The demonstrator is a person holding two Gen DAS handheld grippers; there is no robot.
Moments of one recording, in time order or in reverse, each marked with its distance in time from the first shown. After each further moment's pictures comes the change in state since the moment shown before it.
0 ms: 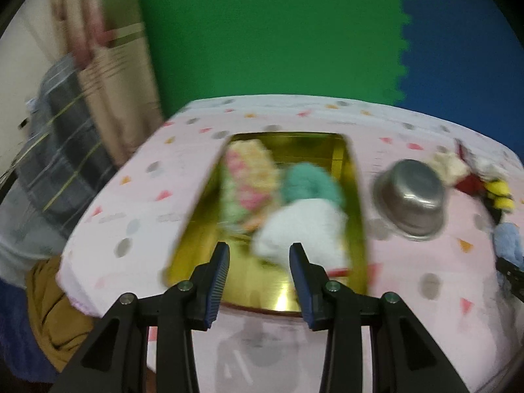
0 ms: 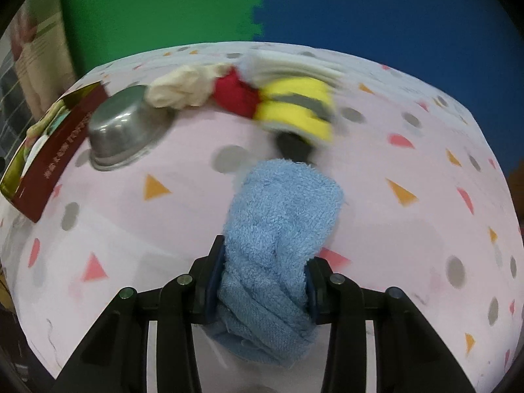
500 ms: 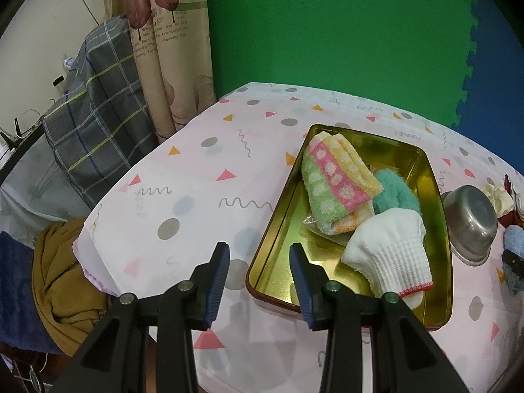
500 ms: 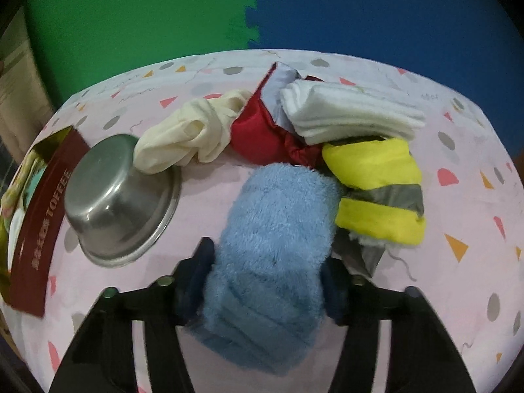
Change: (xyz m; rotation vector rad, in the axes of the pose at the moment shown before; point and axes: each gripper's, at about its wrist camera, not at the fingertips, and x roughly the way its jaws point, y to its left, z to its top) left arm 0.022 0.082 -0.011 -0.188 0.033 0.144; right arm 0.047 0.047 0.063 0.078 -0.002 -0.012
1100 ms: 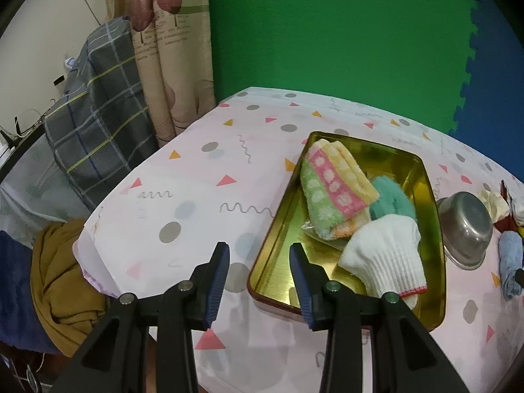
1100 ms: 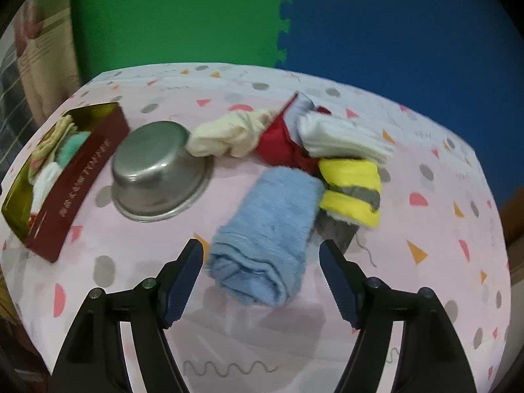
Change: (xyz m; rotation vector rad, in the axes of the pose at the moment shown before) left arm -0.007 0.003 0.002 -0.013 -0.016 -0.016; right arm -0.050 0.008 -0.012 -0.129 -0.034 -0.015
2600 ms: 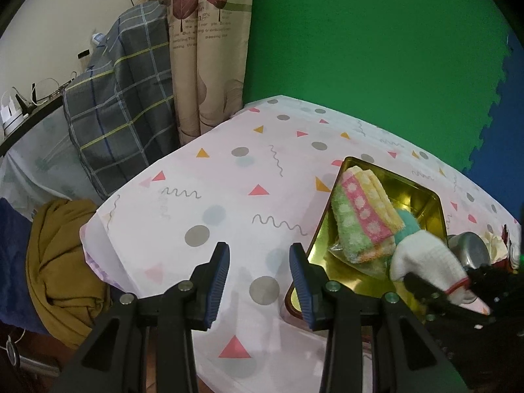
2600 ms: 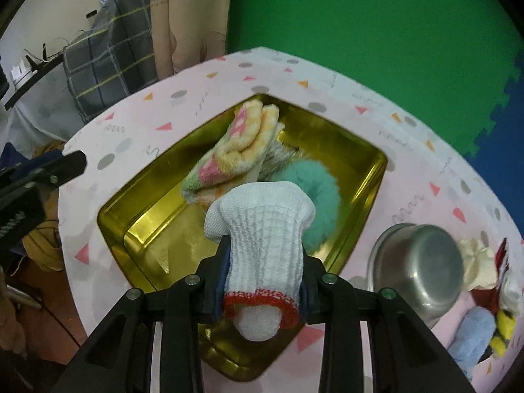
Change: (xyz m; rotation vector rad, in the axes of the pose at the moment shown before) left arm -0.004 0.044 0.011 -0.154 -0.017 0.008; right arm 0.009 0.252 0.049 -0.421 -0.004 0.312
